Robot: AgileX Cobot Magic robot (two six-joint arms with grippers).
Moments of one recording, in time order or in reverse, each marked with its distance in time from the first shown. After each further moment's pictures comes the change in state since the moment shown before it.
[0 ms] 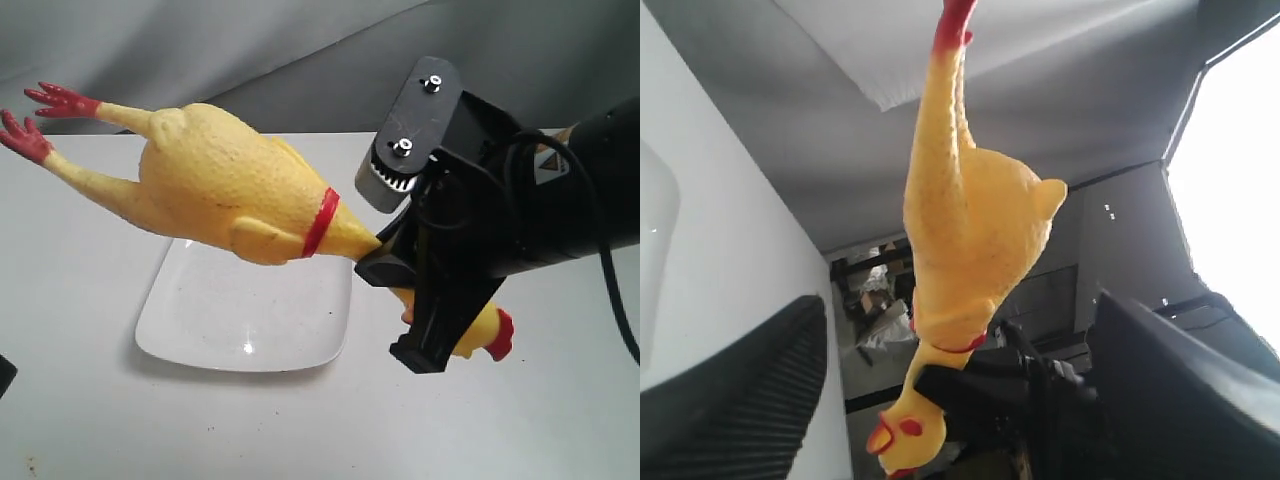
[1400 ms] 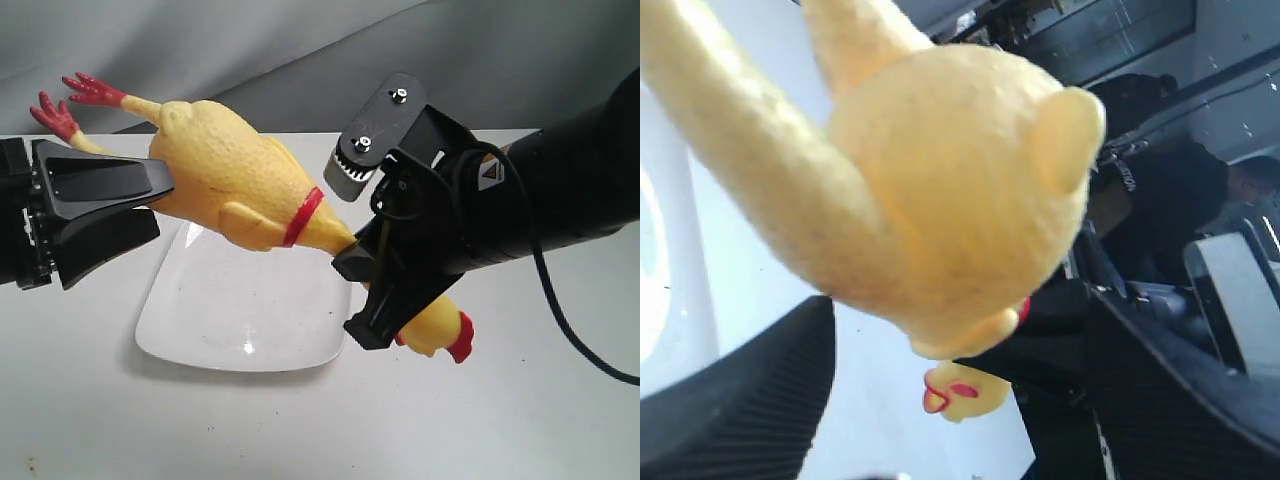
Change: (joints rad) left arm 0.002 1.128 -0.503 -0.030 0.428 0.723; right arm 0.000 0.102 0.000 0.041 -0.109 0.058
